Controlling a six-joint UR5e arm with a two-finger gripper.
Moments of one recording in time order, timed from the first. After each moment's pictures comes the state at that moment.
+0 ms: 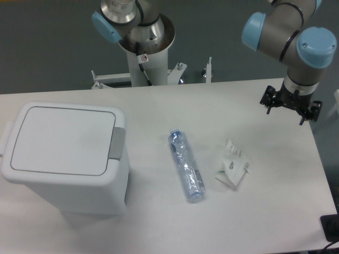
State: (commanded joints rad) arm 2.84 -1.95 -1.54 -1.16 1.64 1.34
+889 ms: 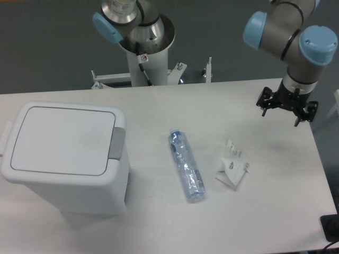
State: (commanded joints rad) arm 2.86 -1.94 -1.58 -1.16 1.52 1.25
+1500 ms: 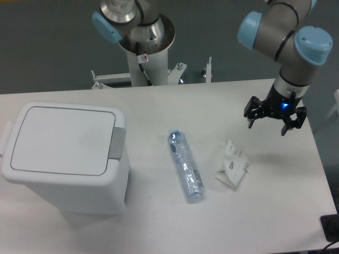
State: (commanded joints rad) arm 2.84 -1.91 -1.57 -1.17 1.21 0.92
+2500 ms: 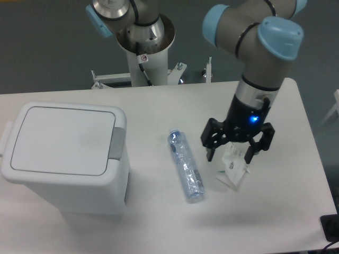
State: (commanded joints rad) arm 2.56 -1.88 -1.39 -1.16 1.16 0.47
